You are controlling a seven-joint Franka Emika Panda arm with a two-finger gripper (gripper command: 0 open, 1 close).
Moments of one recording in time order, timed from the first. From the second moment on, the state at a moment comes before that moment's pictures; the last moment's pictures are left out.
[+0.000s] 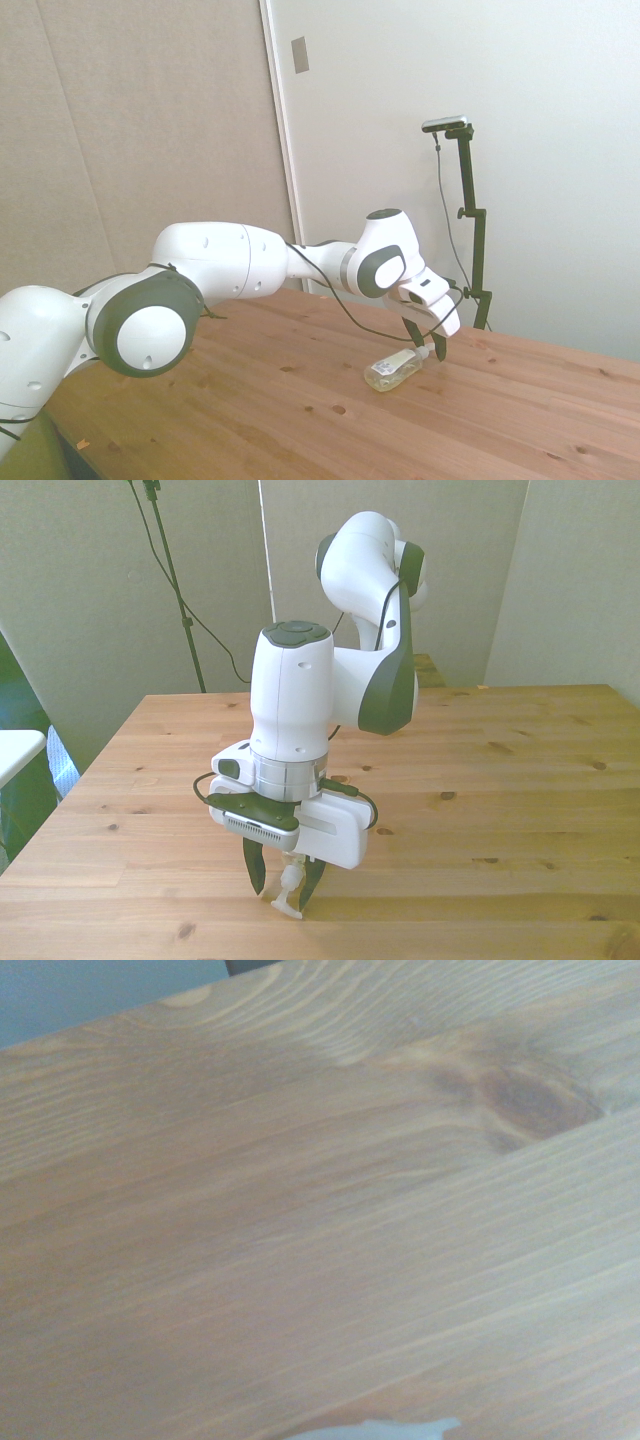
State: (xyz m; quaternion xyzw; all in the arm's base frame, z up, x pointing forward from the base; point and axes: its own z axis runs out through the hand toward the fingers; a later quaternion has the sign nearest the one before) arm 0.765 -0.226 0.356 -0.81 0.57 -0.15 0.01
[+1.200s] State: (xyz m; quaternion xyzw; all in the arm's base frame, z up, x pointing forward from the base) arm 0.772 -0.189 0.411 -0.78 0.58 -0.23 0.04
